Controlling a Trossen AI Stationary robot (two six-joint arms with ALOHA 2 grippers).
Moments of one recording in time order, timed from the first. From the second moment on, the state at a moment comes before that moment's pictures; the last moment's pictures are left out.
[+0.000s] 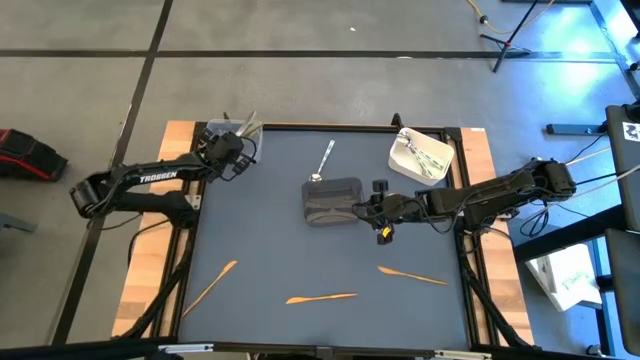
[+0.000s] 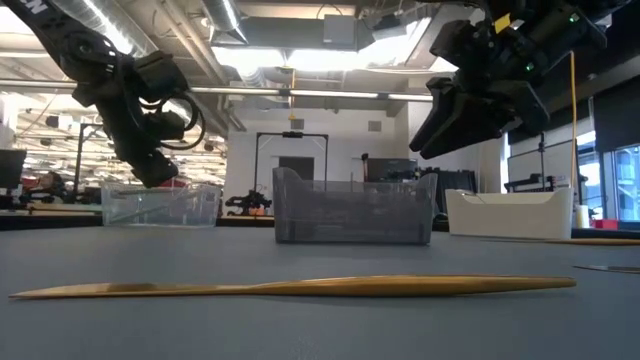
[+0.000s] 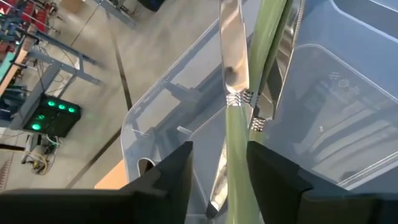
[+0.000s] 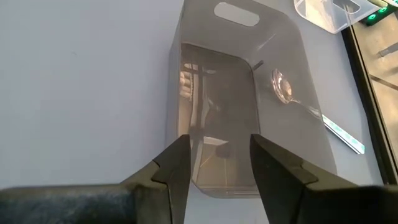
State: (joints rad) left arm 0.71 1.10 0.41 -0.16 -0.75 0.14; right arm 0.13 1.29 0.67 -0.11 0.27 -0.29
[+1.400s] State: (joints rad) left arm 0.79 1.18 0.50 -0.36 -0.66 -0.11; right arm 0.13 1.29 0.67 -0.10 0.28 -0.29
